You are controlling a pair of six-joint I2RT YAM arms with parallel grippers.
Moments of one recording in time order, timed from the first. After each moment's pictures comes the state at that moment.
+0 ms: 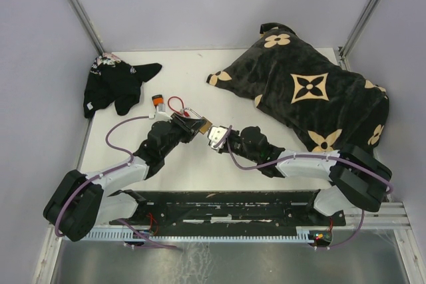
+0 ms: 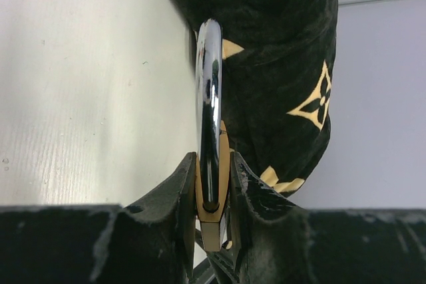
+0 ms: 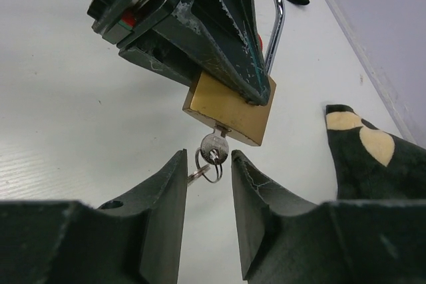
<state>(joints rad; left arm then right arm) -0.56 1.17 0.38 0.55 -0.02 -1.28 0.97 1.45 0.60 0.65 -0.04 -0.52</state>
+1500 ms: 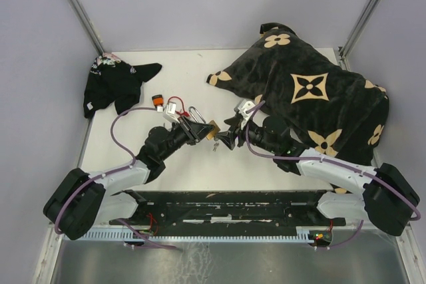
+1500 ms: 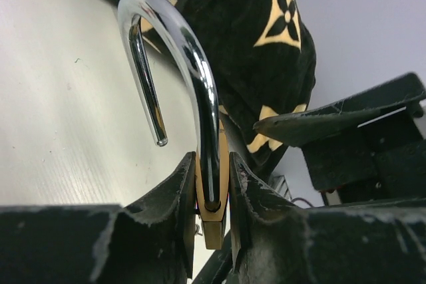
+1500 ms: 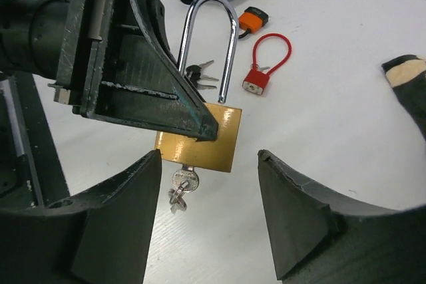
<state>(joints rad) -0.60 1.17 0.32 0.82 0.16 -1.00 0.83 1.22 0.61 0.49 -0.19 0.03</state>
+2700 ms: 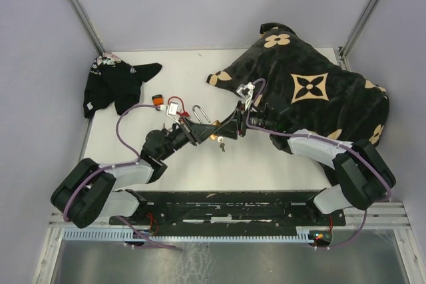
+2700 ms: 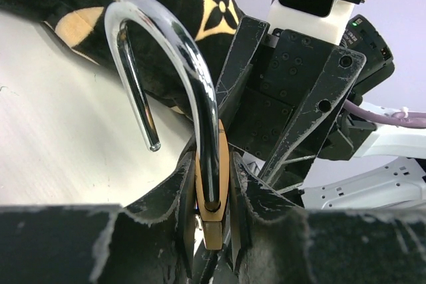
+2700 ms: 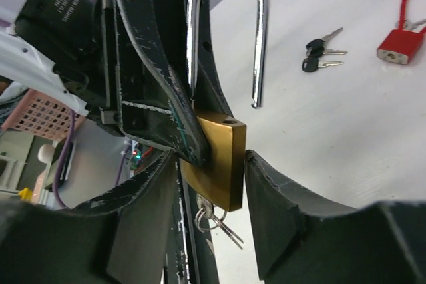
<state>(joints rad) -0.60 1.27 0.29 1.12 0.31 -0.98 0.58 1.45 0.72 0.60 -0.82 0.53</state>
